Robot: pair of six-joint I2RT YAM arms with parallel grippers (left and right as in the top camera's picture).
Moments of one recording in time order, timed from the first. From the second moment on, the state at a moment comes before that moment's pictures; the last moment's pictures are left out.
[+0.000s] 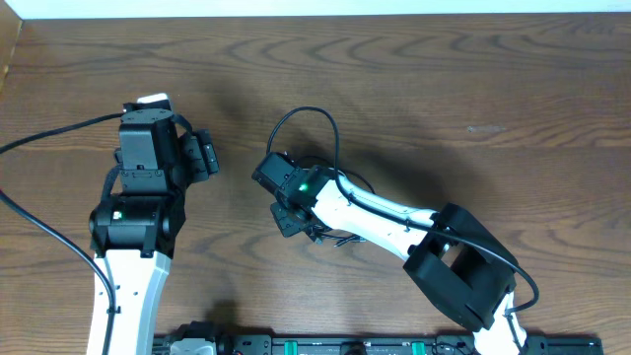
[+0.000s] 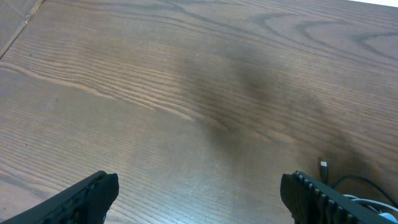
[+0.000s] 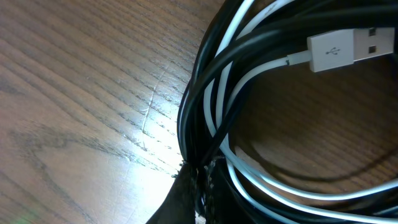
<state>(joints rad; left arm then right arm) -0.02 1.10 1.08 -0.76 -0.24 -0.17 0.95 2.08 1.47 -0.71 -0.04 0.50</state>
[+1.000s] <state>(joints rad) -0.02 1.10 1.08 -0.76 -0.16 -0.17 0.95 1.79 1.48 -0.85 0.02 0.40</state>
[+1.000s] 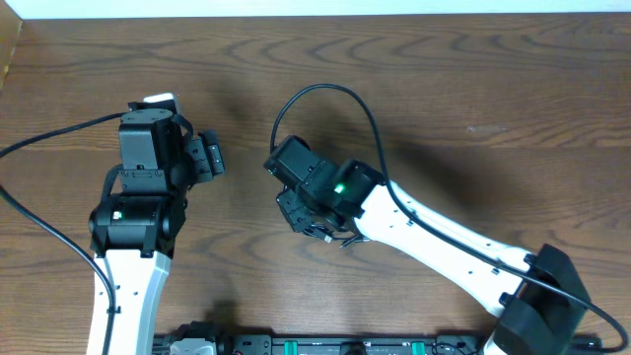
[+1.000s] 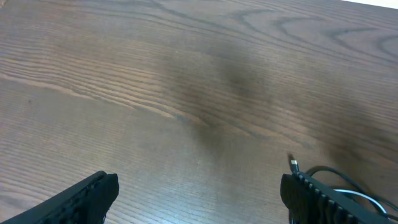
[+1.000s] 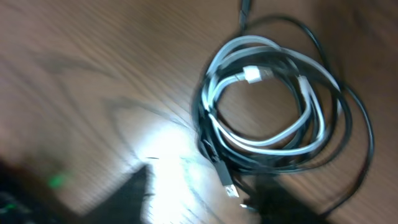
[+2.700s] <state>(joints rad) -0.02 1.10 1.08 -0.75 -0.17 -0.17 0.95 2.08 1.50 -0.86 -0.01 0.49</state>
